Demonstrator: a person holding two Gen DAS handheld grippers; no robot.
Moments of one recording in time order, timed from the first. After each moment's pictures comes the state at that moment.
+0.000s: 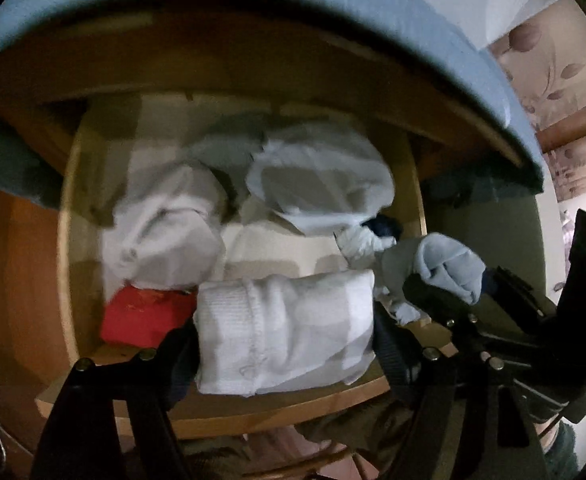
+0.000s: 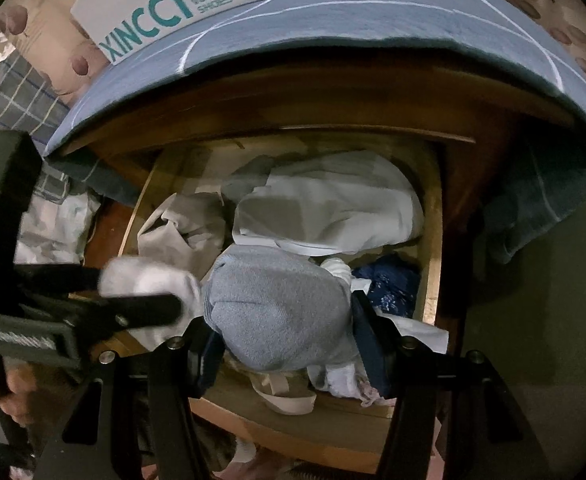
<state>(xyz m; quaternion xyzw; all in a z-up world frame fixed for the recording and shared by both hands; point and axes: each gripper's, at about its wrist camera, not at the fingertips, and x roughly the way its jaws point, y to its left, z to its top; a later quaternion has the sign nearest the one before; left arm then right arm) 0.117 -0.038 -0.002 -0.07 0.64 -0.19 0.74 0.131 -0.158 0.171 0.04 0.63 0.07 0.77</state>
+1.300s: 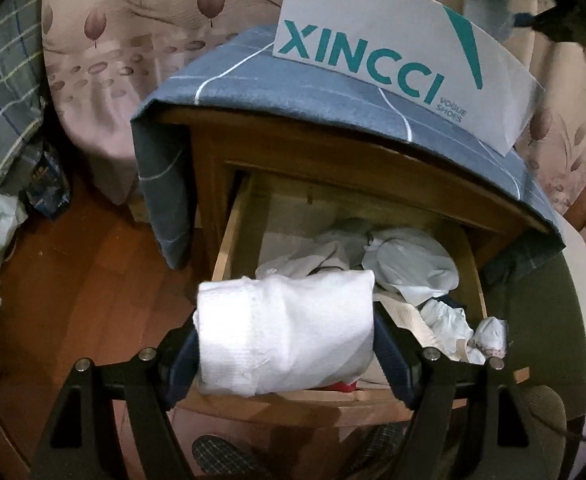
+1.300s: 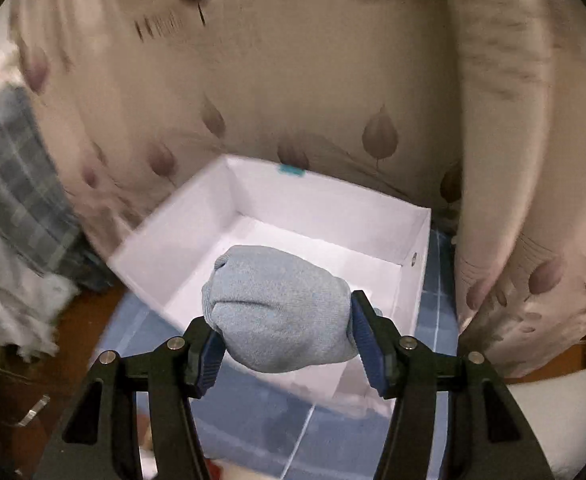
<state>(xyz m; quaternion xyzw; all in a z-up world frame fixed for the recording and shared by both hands) 0.053 0.057 0.032 -0.08 0.46 -0.06 0.88 0.353 -0.079 0.365 -0.09 0.50 0.02 0.86</state>
